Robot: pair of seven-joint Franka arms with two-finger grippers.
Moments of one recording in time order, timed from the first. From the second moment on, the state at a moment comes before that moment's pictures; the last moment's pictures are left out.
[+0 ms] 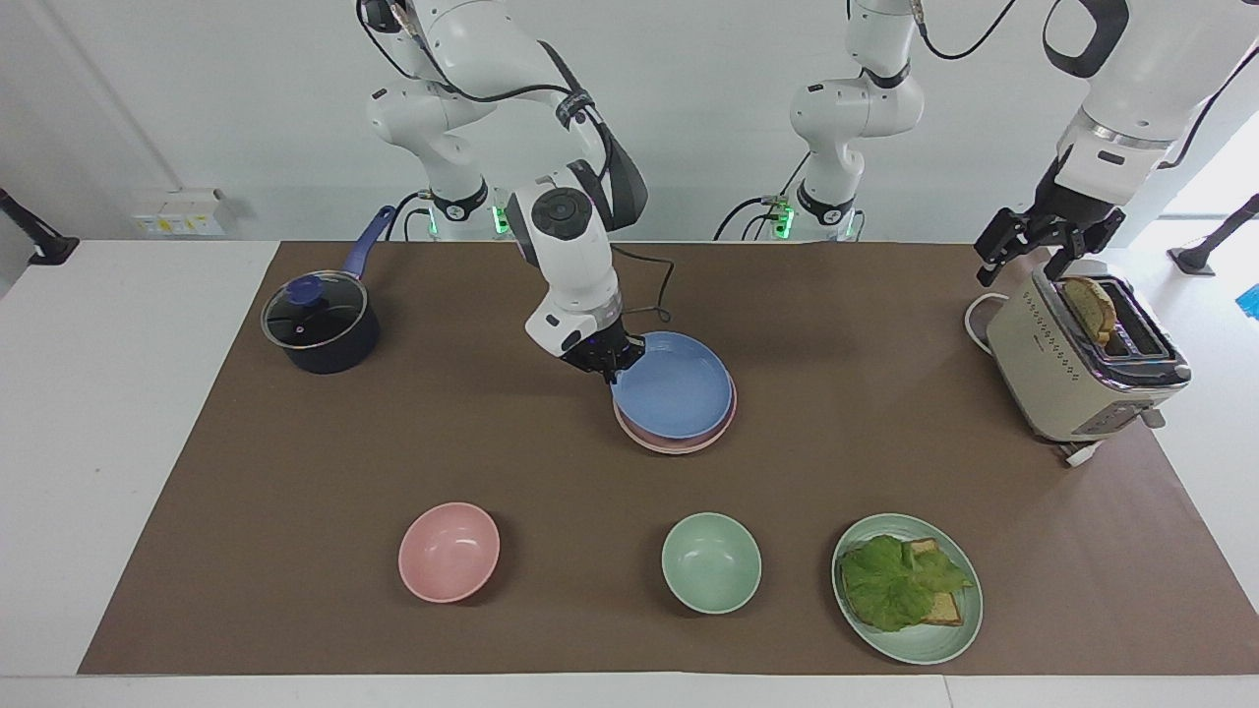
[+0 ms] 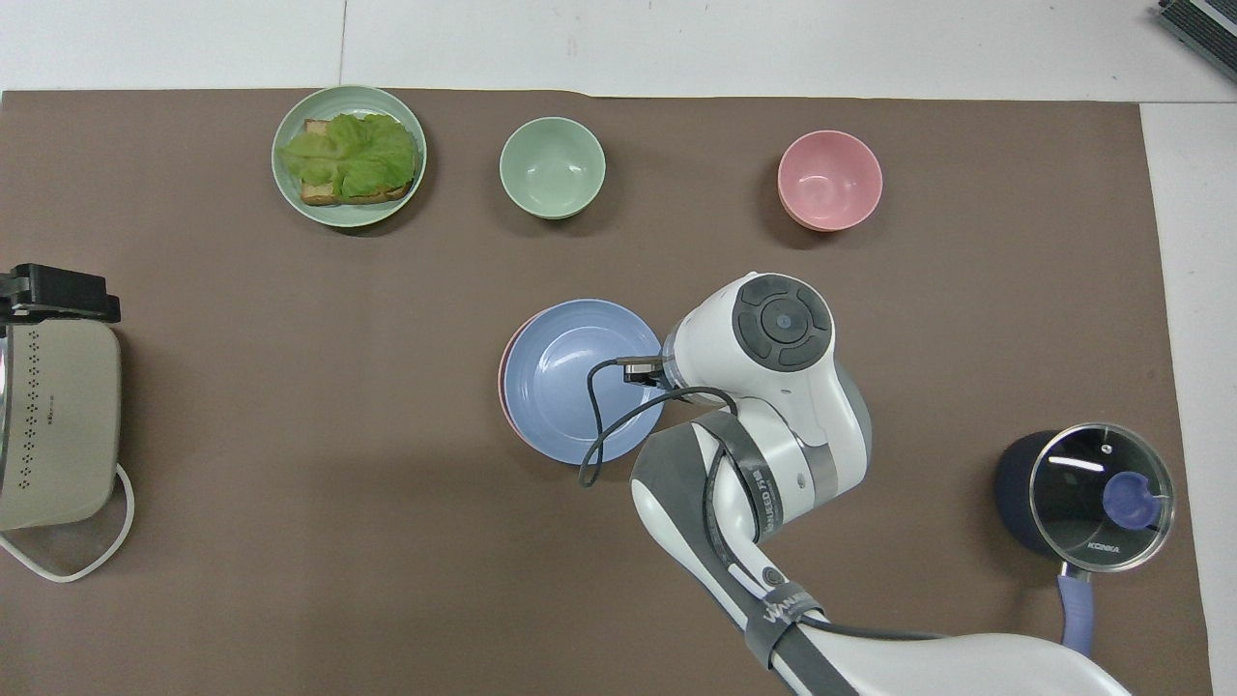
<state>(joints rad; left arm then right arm) 0.02 -0.08 -0.02 -1.69 -0.03 1.69 -0.06 0.57 0.28 -0.06 -1.90 0.18 2.23 0.44</state>
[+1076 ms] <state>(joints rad) 0.01 -0.08 0.00 -1.69 -0.03 1.69 -0.06 0.58 0.30 -0.06 -1.91 0.18 2.27 0.44</state>
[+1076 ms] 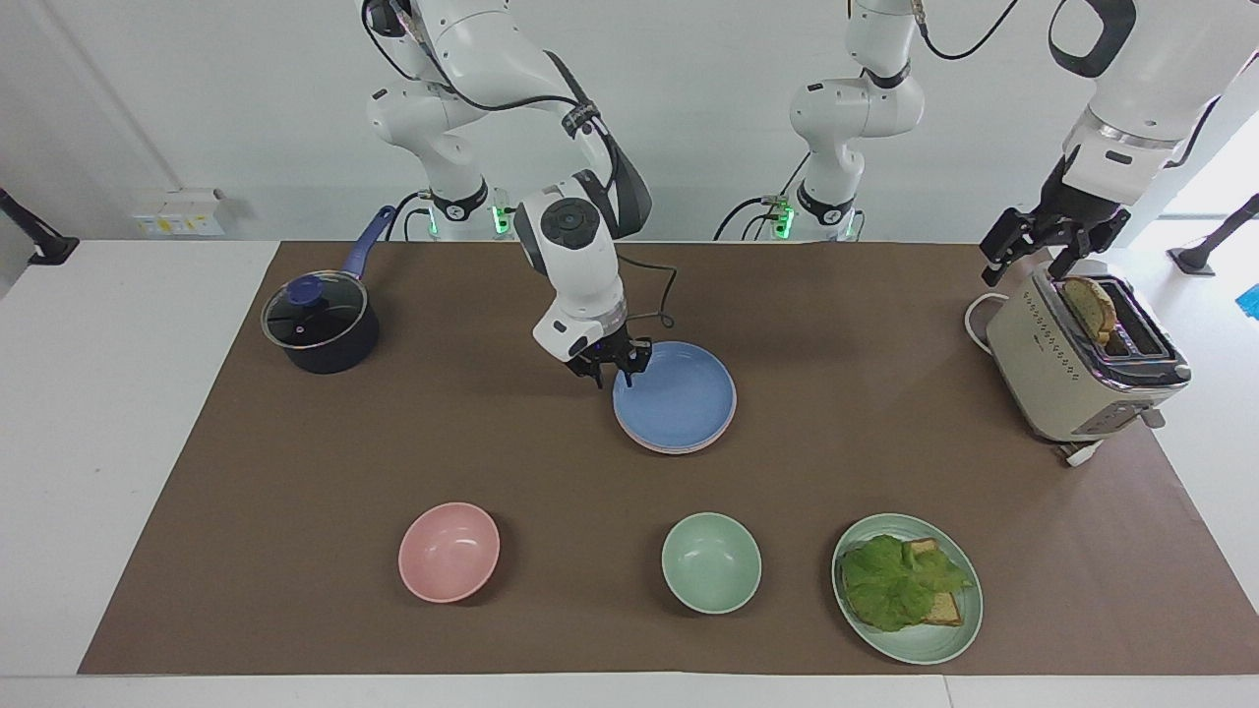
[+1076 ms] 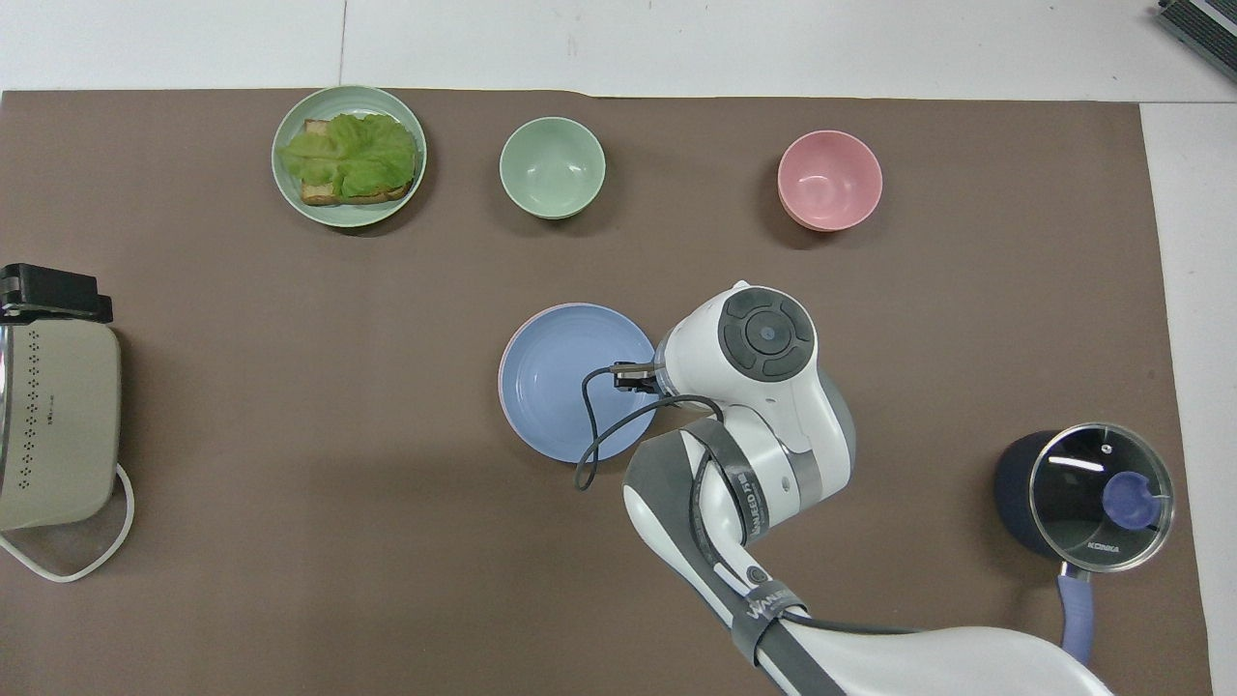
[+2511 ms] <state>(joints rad) 0.01 -0.08 0.00 -1.69 -0.03 1.69 -0.06 0.22 -0.02 -0.08 -1.69 -0.02 1.80 0.25</state>
